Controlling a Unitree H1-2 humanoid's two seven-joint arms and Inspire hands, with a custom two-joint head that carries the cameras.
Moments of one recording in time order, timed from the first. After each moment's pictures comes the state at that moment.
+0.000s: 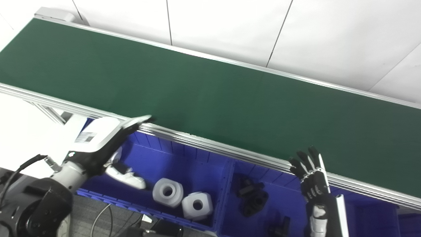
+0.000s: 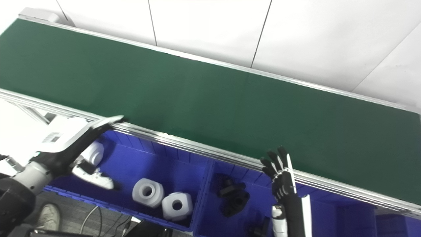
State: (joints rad) left arm 0.40 0.27 0.07 -0.75 0.52 0.13 -0.61; right arm 0.67 -0.04 0.24 -0.46 -0.10 -0.21 0.03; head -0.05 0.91
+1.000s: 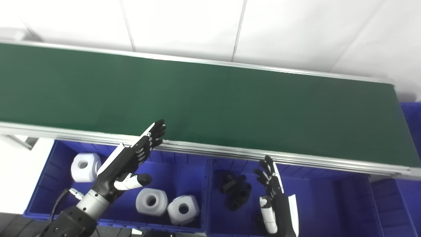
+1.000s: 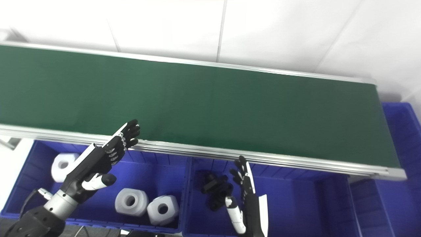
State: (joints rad) left arm 0.33 0.25 -0.12 -0.29 -0.10 -0.06 -0.50; right arm 0.68 0.10 0.27 -0.17 -0.31 -0.35 -0.20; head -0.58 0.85
